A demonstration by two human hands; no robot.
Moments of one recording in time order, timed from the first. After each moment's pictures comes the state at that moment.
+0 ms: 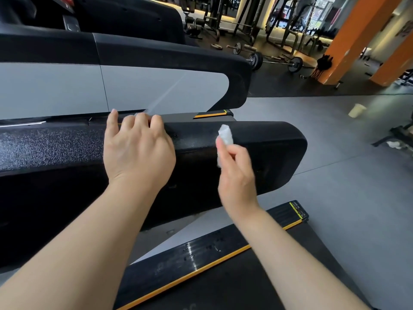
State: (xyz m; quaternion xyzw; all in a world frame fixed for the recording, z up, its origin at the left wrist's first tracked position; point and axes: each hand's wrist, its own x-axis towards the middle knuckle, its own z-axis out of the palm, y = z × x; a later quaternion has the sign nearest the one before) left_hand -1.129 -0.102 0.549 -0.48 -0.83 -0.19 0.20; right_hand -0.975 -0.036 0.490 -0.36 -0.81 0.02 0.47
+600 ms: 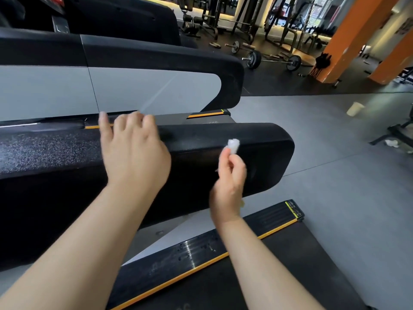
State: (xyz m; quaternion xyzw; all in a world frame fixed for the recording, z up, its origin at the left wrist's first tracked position) left_hand -1.104 -0.098 0.566 -0.49 -0.84 -0.21 0.14; right_hand -0.974 -0.042 0.483 -0.50 -0.53 0.44 0.52
